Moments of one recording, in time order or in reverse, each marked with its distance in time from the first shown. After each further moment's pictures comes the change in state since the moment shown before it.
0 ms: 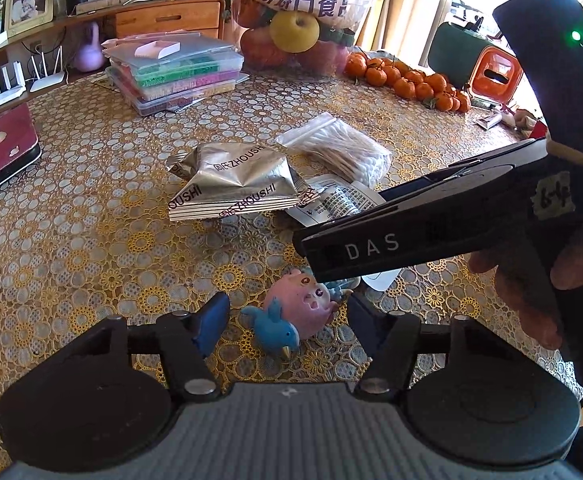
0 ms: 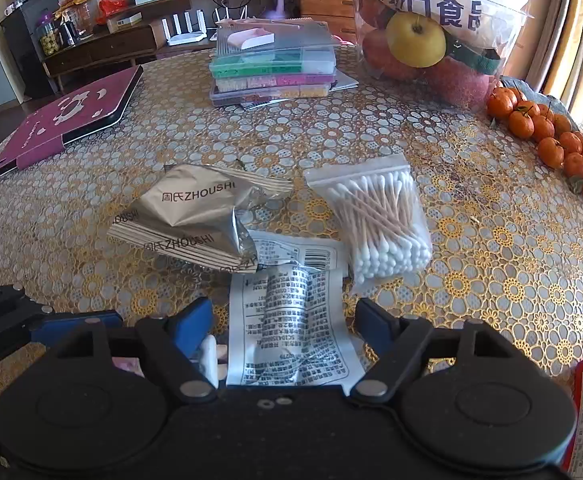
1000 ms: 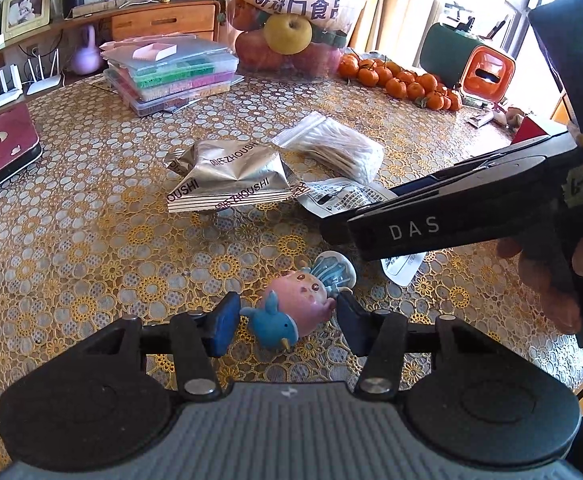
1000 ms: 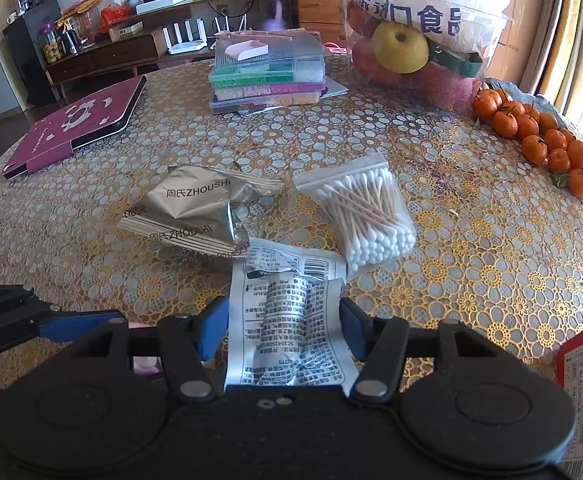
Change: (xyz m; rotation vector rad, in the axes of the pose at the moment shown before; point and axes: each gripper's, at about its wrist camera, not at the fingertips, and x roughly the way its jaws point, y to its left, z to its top) left arm -0.012 -0.003 -0.006 0.003 -0.006 -0.011; right arm -0.024 -0.008 -0.011 0.010 -0.023 0.012
